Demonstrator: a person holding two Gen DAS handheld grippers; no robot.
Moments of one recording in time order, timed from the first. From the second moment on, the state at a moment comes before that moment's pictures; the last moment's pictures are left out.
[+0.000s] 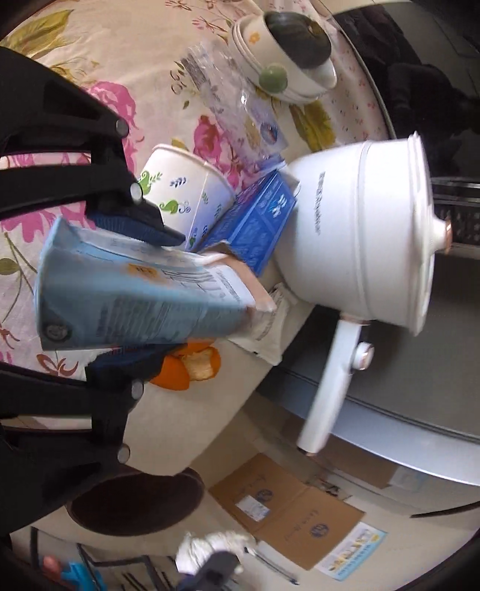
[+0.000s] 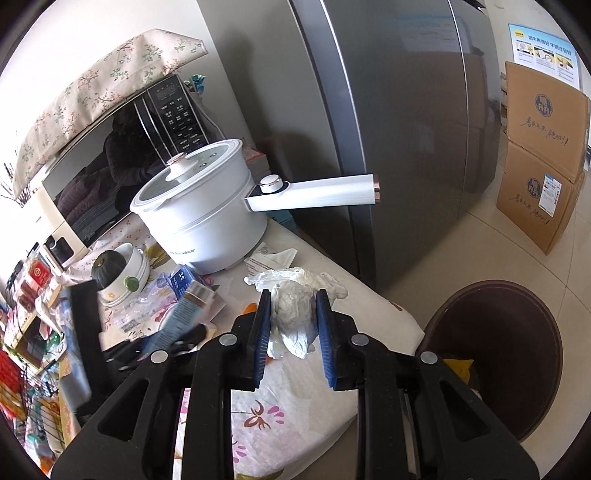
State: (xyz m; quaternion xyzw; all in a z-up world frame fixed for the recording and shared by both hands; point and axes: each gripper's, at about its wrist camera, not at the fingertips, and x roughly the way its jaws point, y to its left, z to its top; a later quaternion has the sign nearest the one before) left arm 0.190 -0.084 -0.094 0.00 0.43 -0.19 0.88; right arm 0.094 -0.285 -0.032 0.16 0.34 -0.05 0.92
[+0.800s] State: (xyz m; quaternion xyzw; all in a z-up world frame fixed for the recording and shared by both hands) left arm 0.133 -0.052 -0.013 -0.09 0.33 -0.19 0.92; right arm 0.085 -0.264 -0.016 0.13 0.32 -0.04 0.94
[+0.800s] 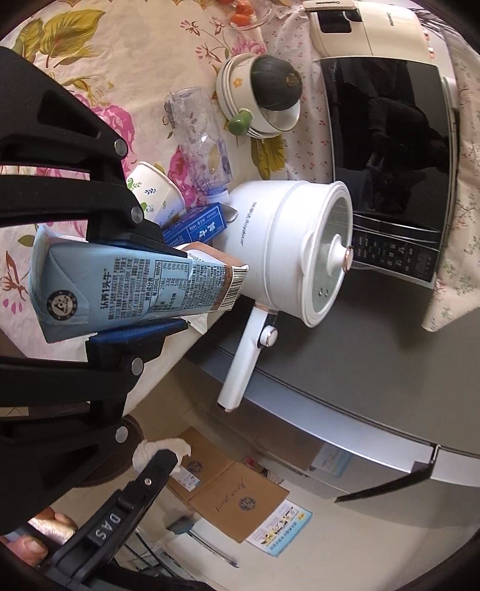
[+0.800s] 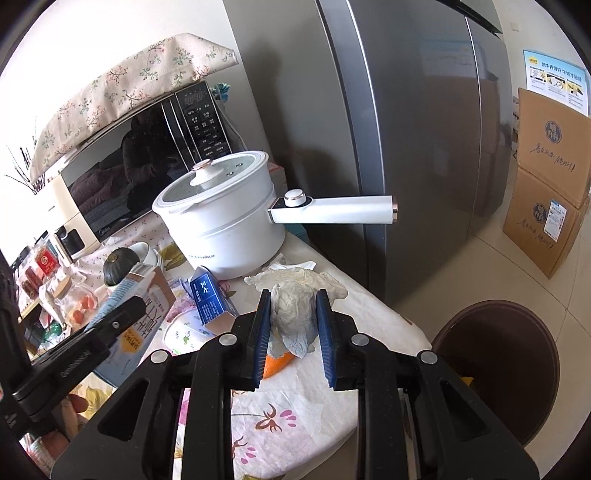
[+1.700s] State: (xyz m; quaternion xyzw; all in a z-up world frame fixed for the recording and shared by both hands) left arm 0.087 -0.172 0.007 -0.07 0.33 -0.30 0.89; right arm 0.036 -0.370 -0.010 0.17 0.30 -0.14 0.93
